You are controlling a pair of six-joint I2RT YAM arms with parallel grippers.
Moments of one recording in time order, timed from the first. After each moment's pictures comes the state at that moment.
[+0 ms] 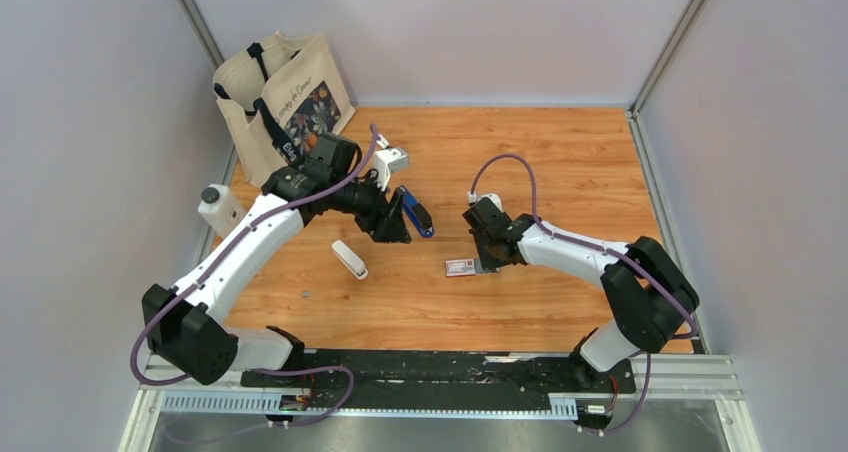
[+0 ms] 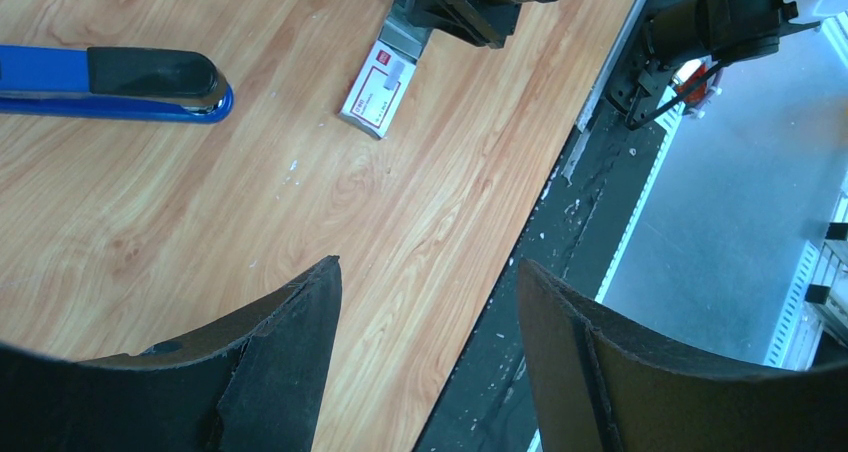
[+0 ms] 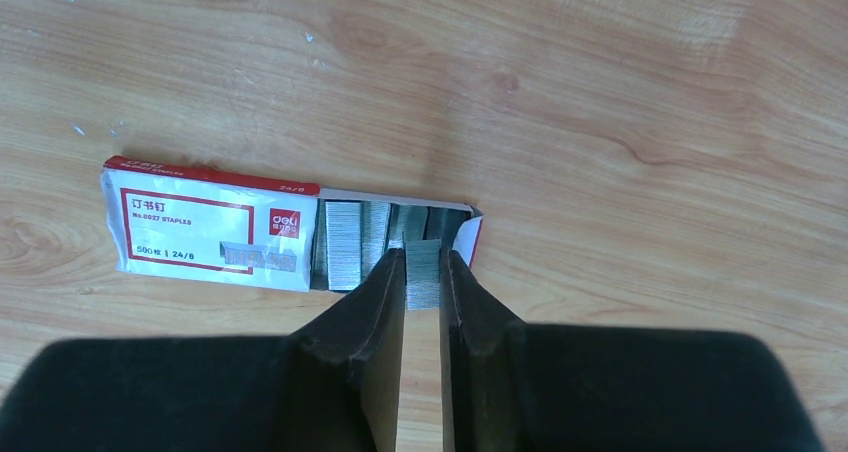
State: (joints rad) left arm -0.49 1.31 1.25 -0.81 0.70 0.10; right arm 0.72 1.55 0.88 -0.49 0.24 0.40
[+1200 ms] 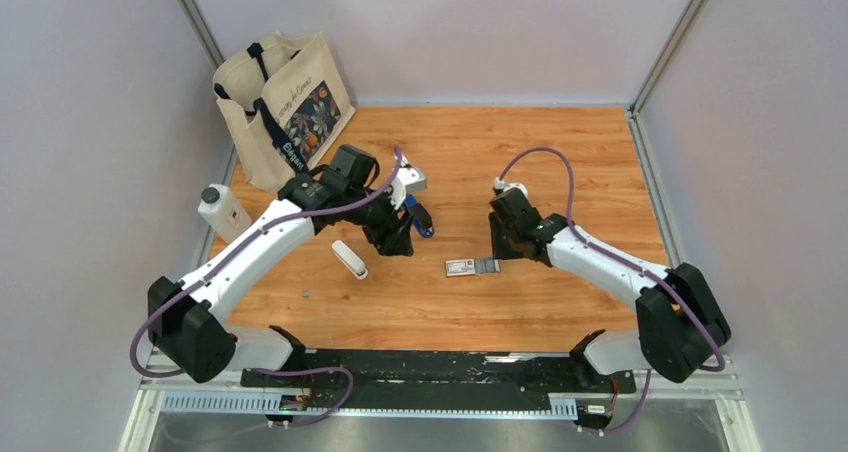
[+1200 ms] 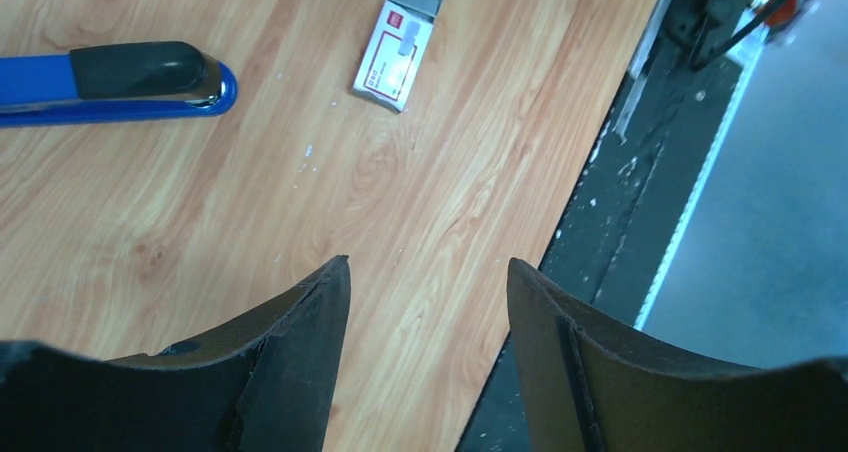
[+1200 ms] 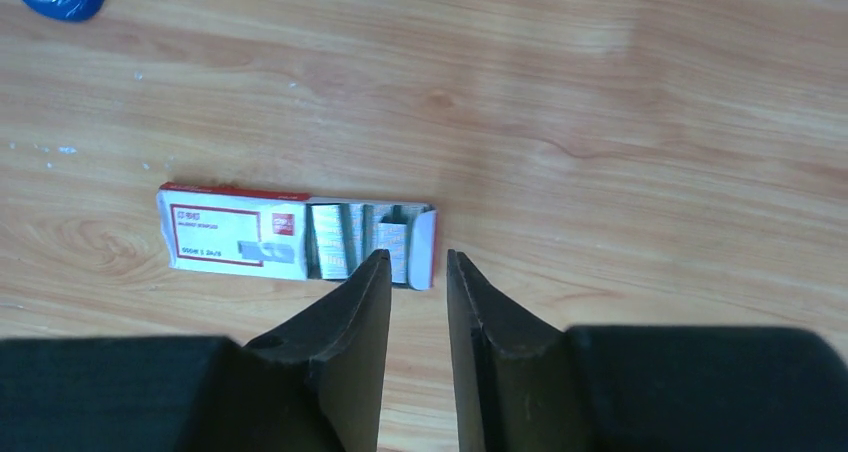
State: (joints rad) left arm -0.56 1.32 1.21 -0.81 0.62 0.19; right arm 0.64 1.40 0.84 -0.47 0.19 0.44
